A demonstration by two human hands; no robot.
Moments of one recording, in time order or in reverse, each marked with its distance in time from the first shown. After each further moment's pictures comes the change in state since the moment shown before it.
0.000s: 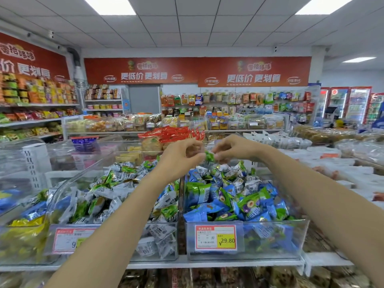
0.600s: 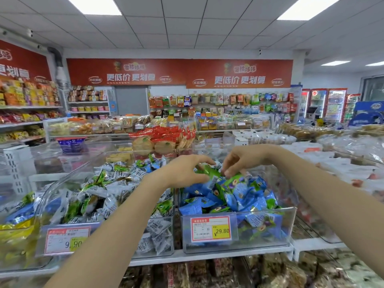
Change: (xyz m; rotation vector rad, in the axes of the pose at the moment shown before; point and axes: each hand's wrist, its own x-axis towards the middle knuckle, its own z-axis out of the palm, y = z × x) left_hand -0.015 0.022 0.007 0.215 -0.479 0.033; right_hand -0.049 0.002 -0.004 -0.239 -0.221 0.210
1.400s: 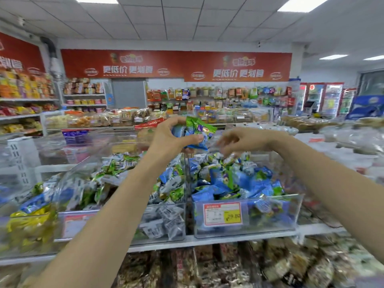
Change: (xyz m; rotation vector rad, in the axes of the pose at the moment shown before) left_hand -0.030 -0.011 -0.021 -0.865 0.595 0.045; right_hand -0.009 -0.039 0.004 0.096 0.143 -0.081
